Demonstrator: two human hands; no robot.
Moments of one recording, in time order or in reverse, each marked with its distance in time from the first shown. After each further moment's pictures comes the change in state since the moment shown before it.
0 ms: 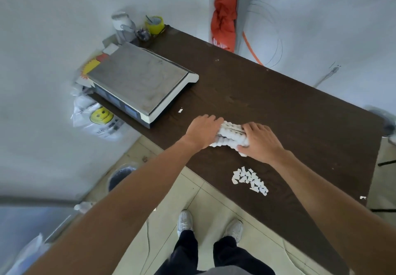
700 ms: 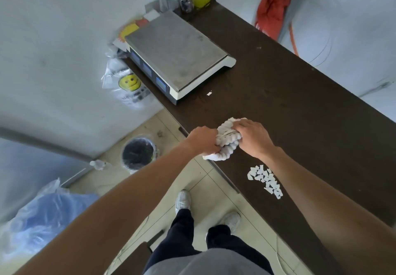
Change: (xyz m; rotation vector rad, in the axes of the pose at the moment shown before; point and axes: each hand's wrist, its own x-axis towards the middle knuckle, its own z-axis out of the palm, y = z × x) left_hand -0.076 -0.023 0.047 -0.265 -0.302 -0.316; right_hand 0.049 -0.063 0.041 0.162 0.006 -0.291
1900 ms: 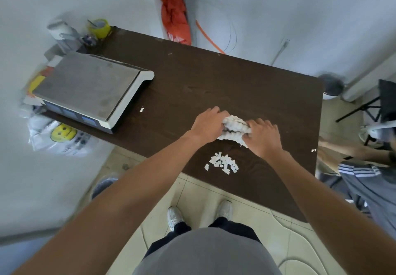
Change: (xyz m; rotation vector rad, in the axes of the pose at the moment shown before) left_hand 0.037 0.190 -0.036 -0.006 0.221 0.512; right_hand -0.189 0.067 -0.050 0.013 0.128 0.792
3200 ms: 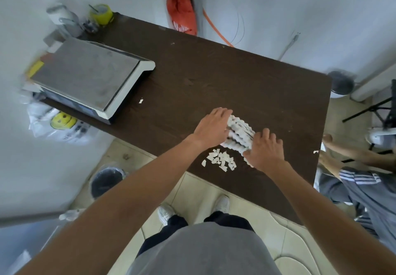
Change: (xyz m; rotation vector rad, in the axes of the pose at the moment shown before) left_hand -0.007 0.016 0.020 -0.066 -0.001 -0.021; right_hand -0.026 0.005 0.013 -0.253 -0.226 0.047
